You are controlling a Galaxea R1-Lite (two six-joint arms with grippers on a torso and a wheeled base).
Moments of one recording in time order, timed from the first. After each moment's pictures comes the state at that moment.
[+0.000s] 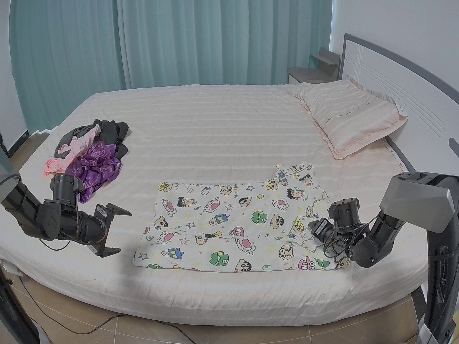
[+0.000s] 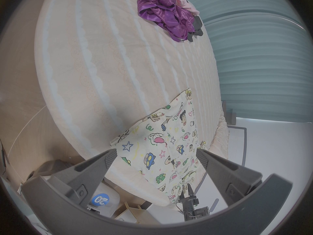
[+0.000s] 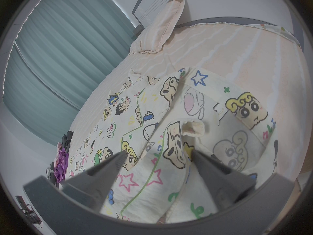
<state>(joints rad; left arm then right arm) 0.07 1.95 -0.74 -0.37 -0.43 -1.13 0.32 2.38 -0.82 -0.89 -0.23 0.91</state>
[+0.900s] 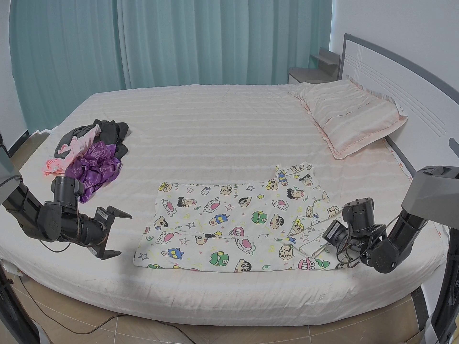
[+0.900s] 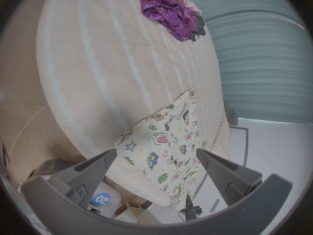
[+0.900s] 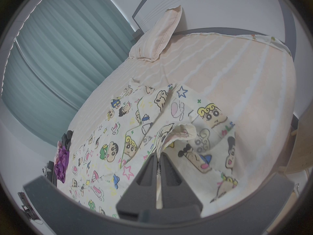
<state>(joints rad) 0.07 1.96 -0.73 -0.37 -0.43 -1.13 0.35 2.20 -0.64 -0.88 -0.28 0.91</state>
